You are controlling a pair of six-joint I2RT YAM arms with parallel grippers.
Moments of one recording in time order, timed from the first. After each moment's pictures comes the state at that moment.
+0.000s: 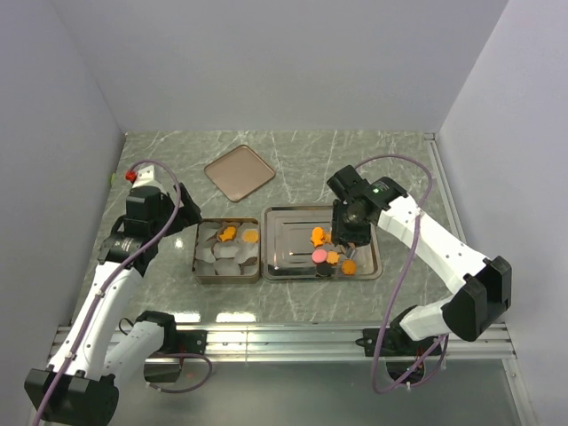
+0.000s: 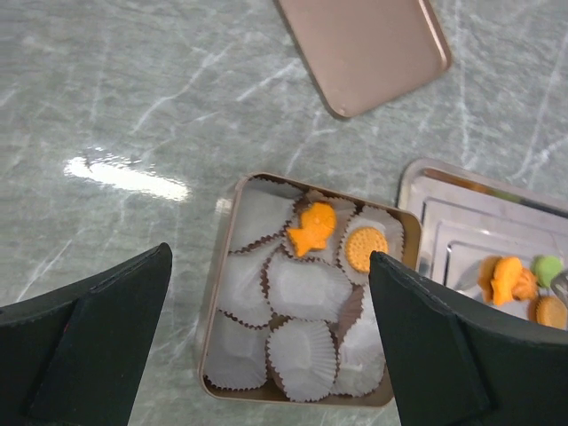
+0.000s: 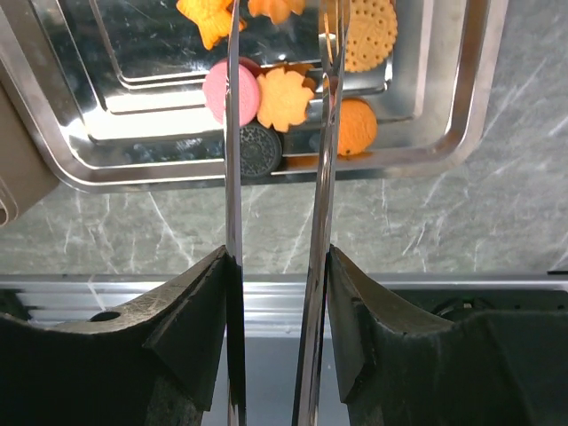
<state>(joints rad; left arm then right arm) -0.17 0.85 0.84 -0.57 -0.11 -0.49 0.60 1.39 1.29 -1.19 0.14 0.69</state>
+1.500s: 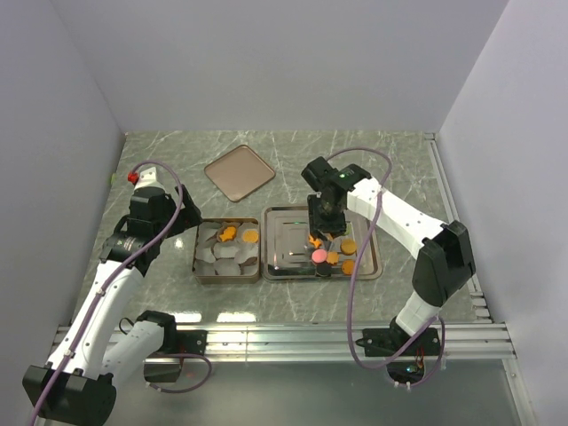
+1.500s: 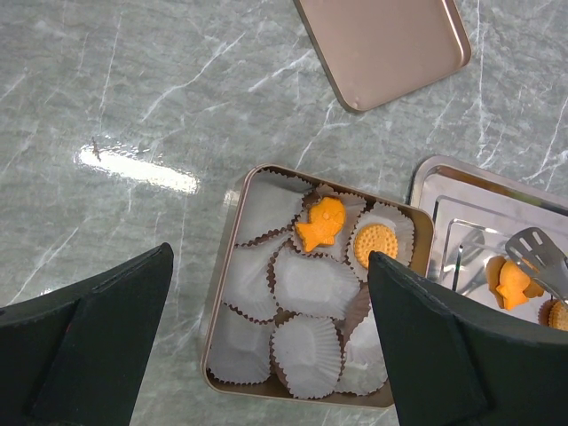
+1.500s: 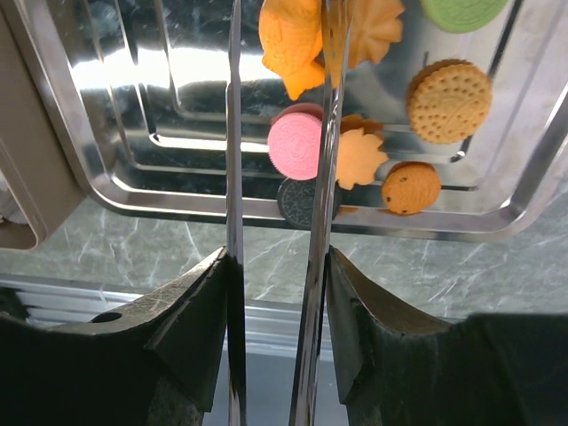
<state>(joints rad) -0.20 0.86 0.85 -0.59 -0.17 -0.52 0.64 1.66 1.44 -1.12 0.06 0.59</state>
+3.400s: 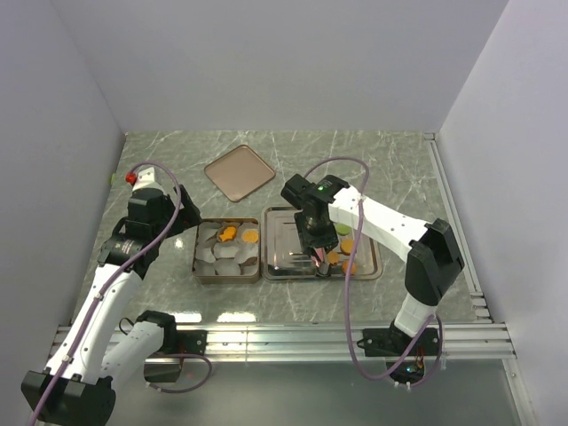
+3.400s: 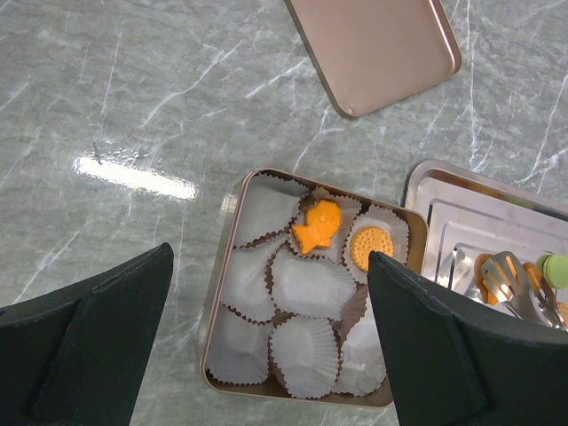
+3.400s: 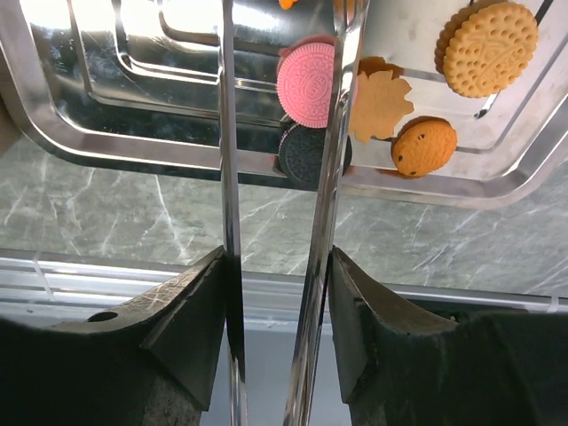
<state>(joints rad) -0.20 0.84 0.85 -0.59 -0.18 -0.52 0.79 1.71 1.44 -1.20 0.12 0.59</state>
